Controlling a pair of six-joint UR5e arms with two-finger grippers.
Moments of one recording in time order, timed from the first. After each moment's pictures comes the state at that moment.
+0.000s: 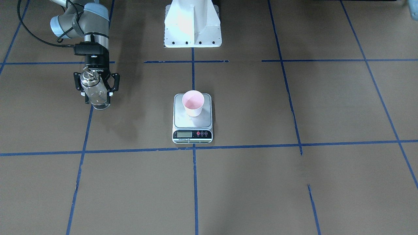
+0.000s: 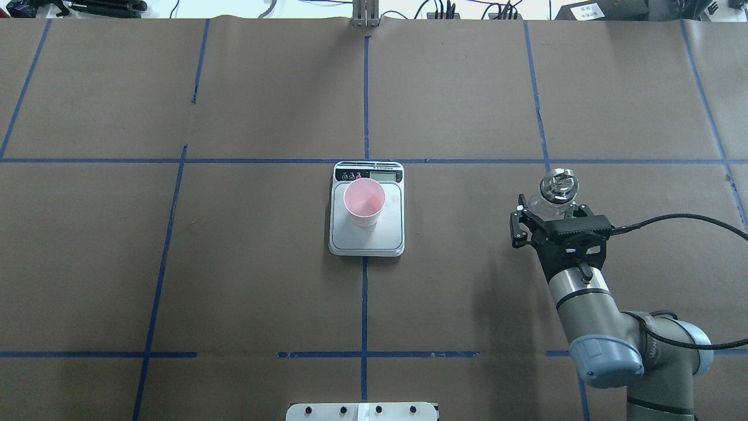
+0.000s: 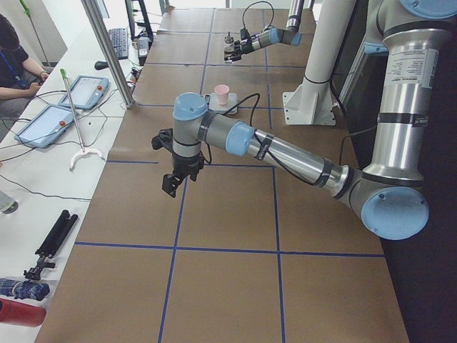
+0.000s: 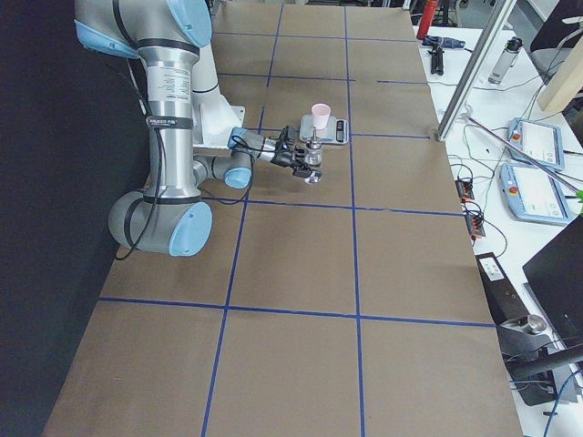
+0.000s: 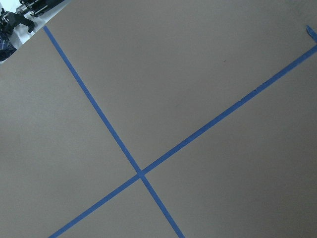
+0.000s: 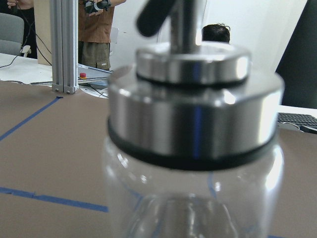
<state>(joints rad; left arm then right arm) -1.45 -1.63 -1.91 -1.52 -2.18 0.32 0.21 -1.55 1.85 -0.86 0.56 1.12</state>
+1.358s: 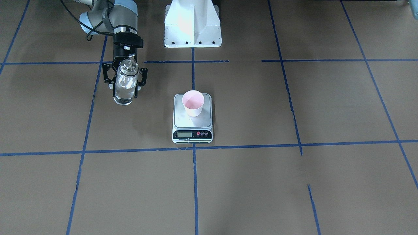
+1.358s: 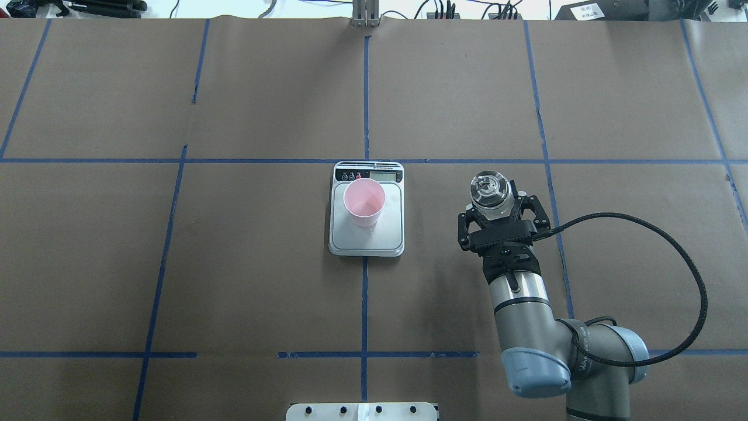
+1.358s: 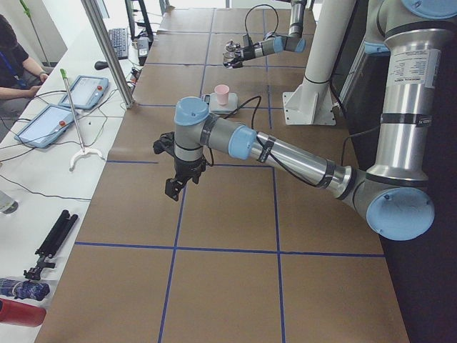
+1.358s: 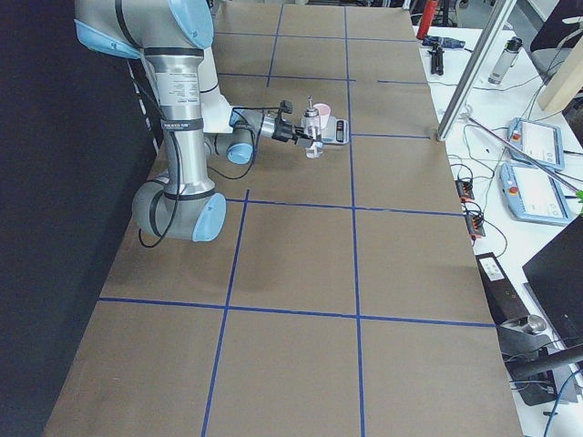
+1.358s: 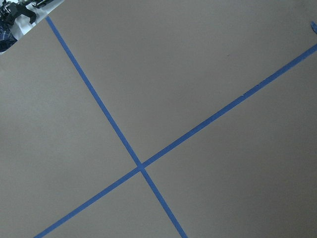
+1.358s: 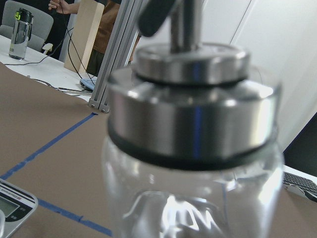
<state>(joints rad) -1.46 -1.60 -1.91 -1.52 -2.21 0.32 0.17 -1.37 1.83 -1.07 0.42 0.91</state>
